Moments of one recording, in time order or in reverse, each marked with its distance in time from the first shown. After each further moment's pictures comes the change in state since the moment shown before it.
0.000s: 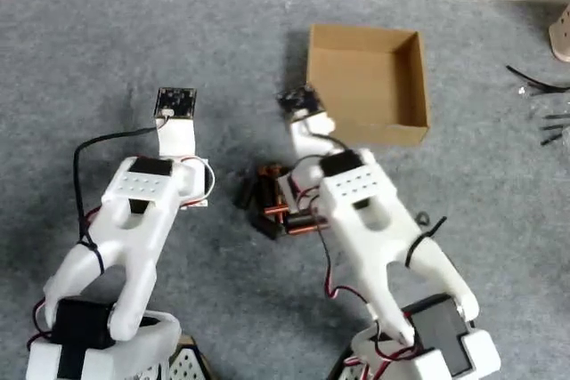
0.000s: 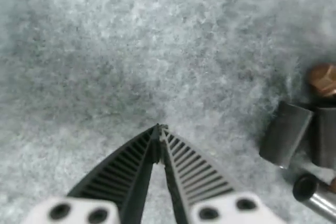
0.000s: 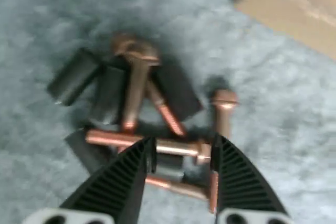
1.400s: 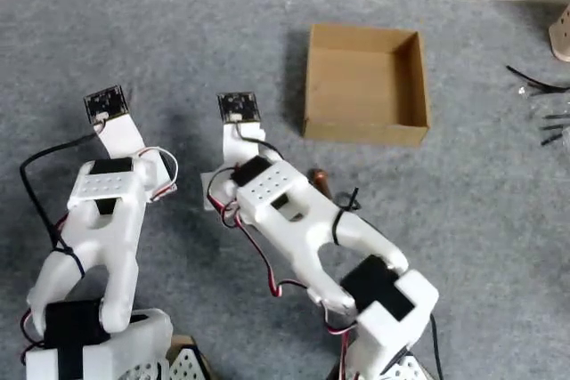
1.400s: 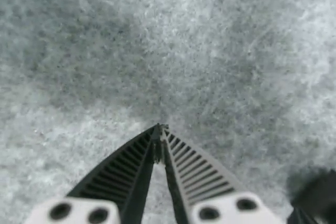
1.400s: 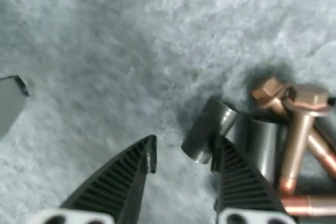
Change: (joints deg) left arm -12.1 0.0 0.0 -2.0 12.2; right arm -17.3 22.2 -18.2 -6.2 -32.9
